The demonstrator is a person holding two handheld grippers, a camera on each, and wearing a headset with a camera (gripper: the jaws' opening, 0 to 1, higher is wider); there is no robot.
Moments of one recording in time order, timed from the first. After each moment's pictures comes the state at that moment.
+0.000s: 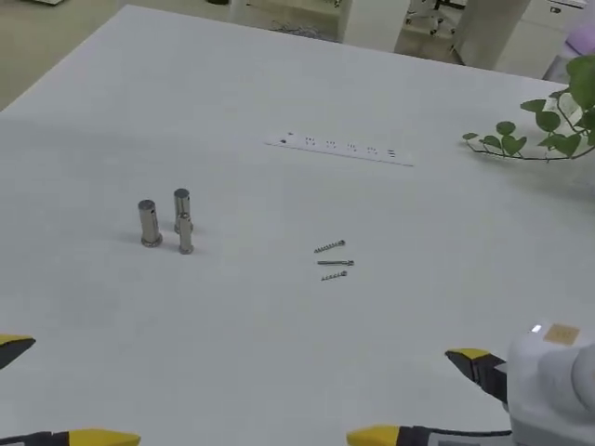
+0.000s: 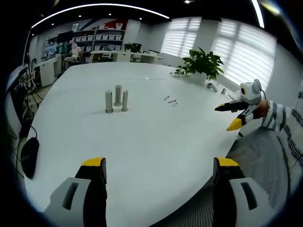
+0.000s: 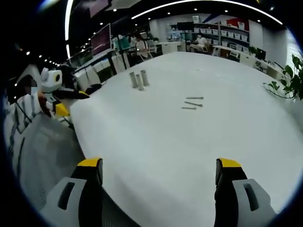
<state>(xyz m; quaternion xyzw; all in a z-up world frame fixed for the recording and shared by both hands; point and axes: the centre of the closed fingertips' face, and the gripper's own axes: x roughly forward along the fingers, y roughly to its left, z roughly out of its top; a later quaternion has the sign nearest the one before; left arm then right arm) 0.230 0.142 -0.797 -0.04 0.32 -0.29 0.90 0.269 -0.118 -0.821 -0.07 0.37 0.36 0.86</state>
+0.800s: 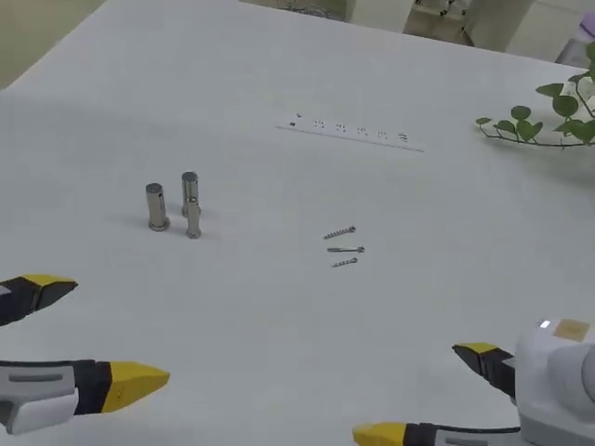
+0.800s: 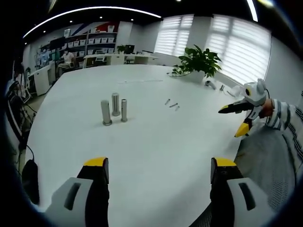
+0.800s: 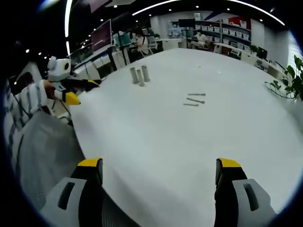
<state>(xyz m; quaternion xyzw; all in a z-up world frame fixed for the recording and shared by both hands) 0.277 0.139 -0.802 0.00 0.32 -0.32 0.89 0.270 -0.115 -0.826 -0.08 0.38 0.35 0.85</state>
